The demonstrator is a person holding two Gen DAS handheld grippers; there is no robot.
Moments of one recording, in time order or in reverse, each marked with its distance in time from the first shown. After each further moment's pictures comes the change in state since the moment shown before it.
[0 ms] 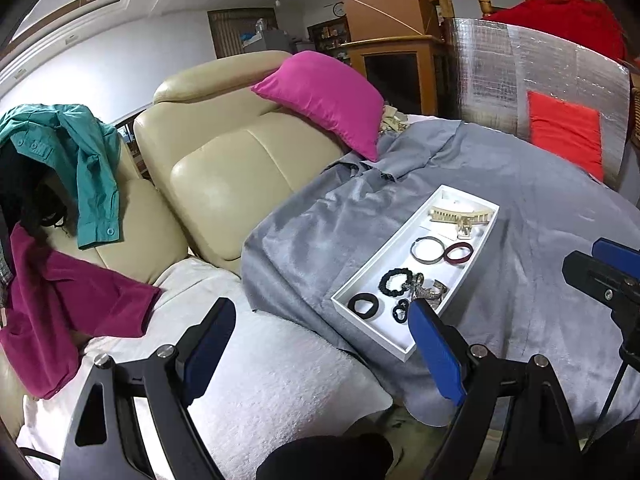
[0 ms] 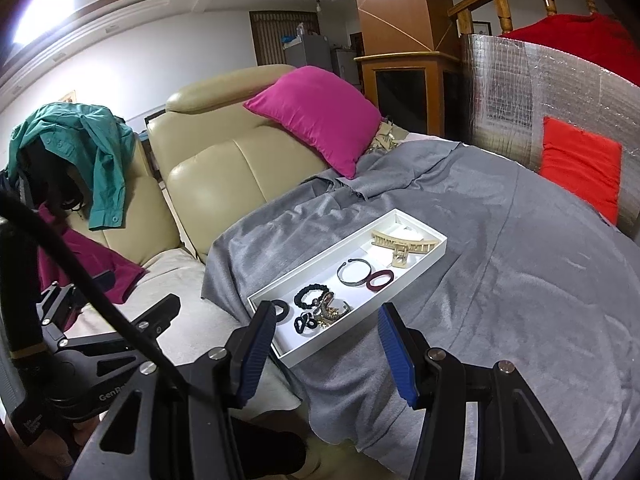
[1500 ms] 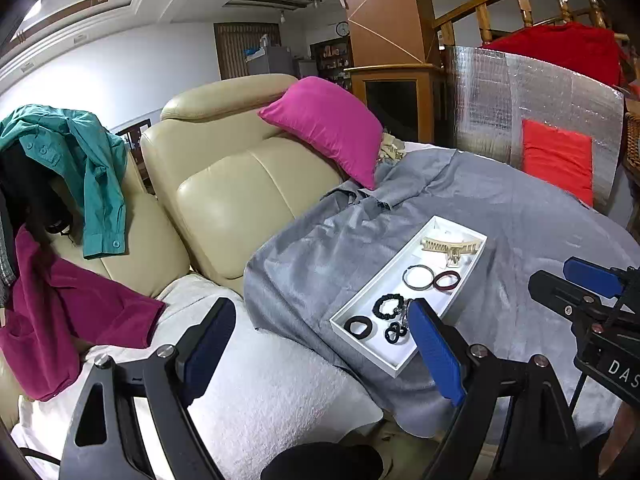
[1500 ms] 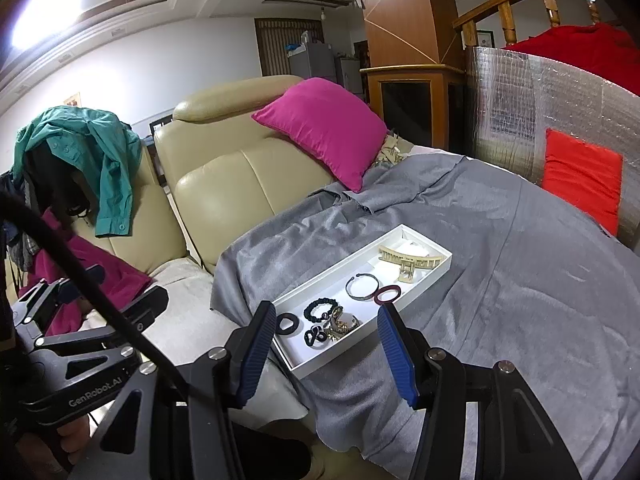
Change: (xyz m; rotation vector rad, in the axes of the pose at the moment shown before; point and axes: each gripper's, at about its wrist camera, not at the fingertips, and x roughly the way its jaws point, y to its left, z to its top) left arm -0.037 0.016 0.017 -0.034 -0.077 -0.035; right arm -0.014 0.013 0.012 -0.014 -0.037 0.006
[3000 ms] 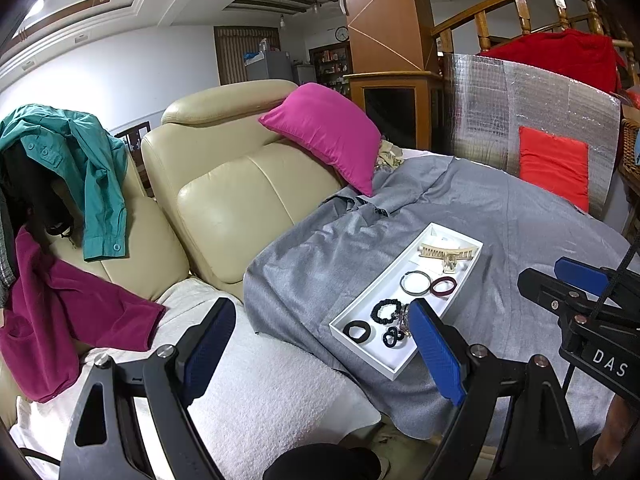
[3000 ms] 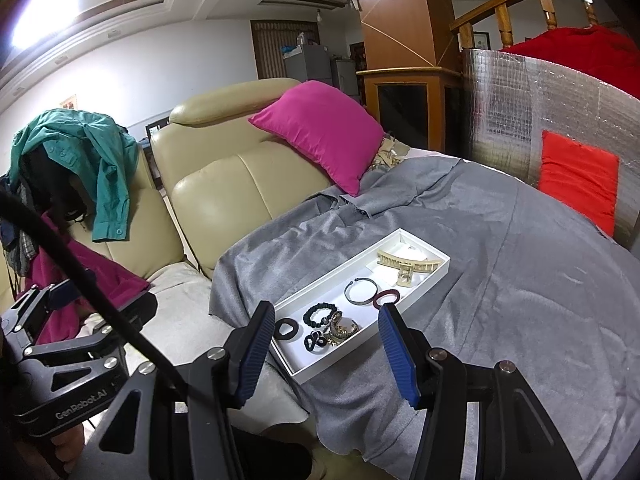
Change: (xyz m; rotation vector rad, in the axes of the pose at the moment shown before) left arm -0.010 0.006 0.003 -0.005 -0.014 -0.011; right arm 0.000 0.004 0.006 0.007 0.001 -0.015
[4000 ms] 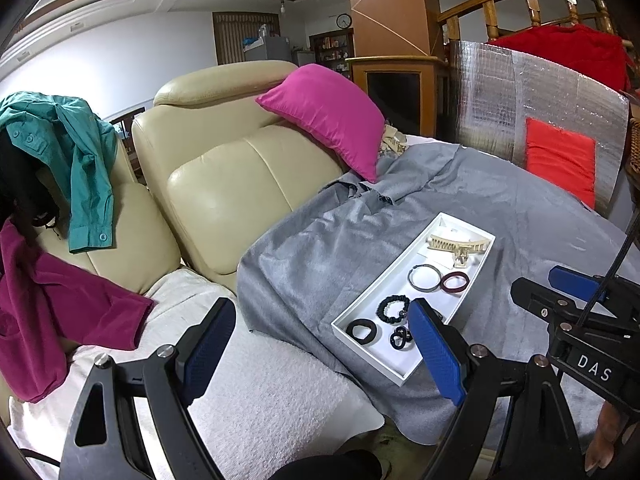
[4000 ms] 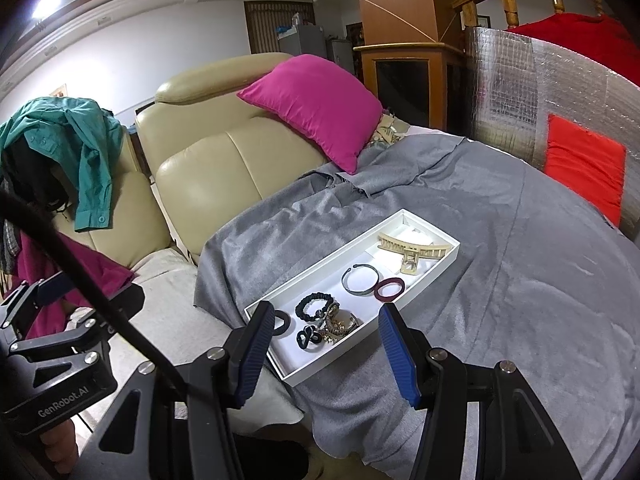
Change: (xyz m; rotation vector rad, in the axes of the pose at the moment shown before) left arm 0.050 0.007 0.002 -0.012 0.054 -0.016; right arm 0.056 -0.002 0.002 0.003 0.075 -0.019
